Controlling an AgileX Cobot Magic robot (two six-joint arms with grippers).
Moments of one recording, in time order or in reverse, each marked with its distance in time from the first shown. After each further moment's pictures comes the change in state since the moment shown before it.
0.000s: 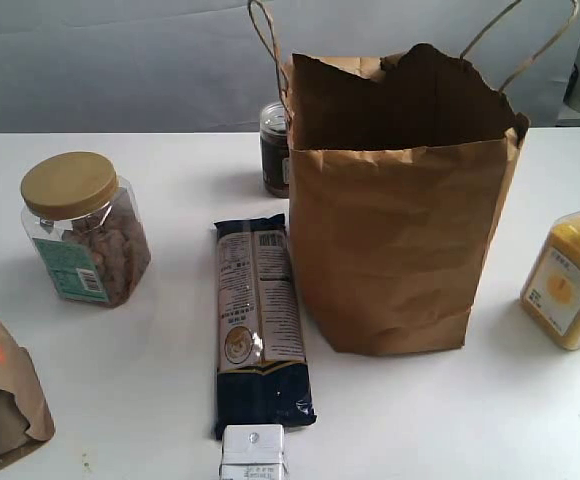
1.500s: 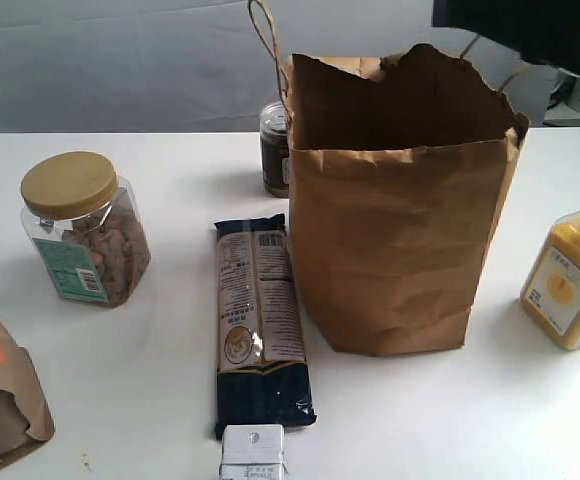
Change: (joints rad) left arm 0.000 0.000 0.000 0.000 0.000 0.000; right arm 0.480 0.902 -1.016 -0.728 0.559 0.604
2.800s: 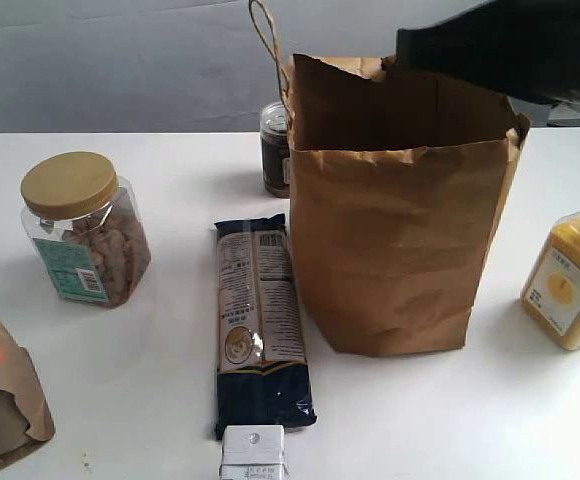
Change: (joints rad) left arm 0.000 0.000 0.000 0.000 0.000 0.000; right arm 0.019 0.064 0.053 -0.180 -0.105 0.132
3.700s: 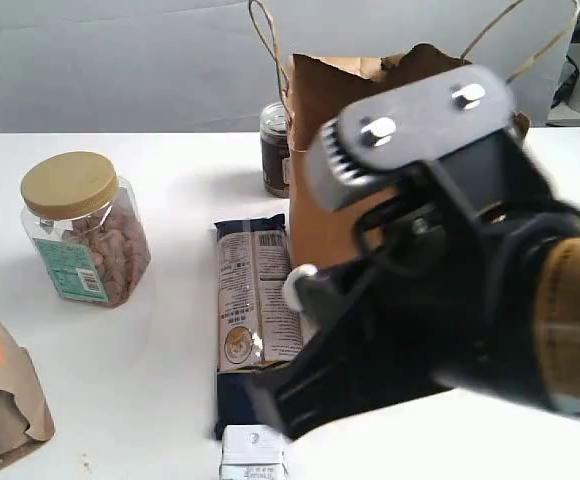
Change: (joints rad) left arm 0.000 0.000 0.000 0.000 0.000 0.000; right arm 0.503 -0.117 0.133 0.423 0.090 -0.236
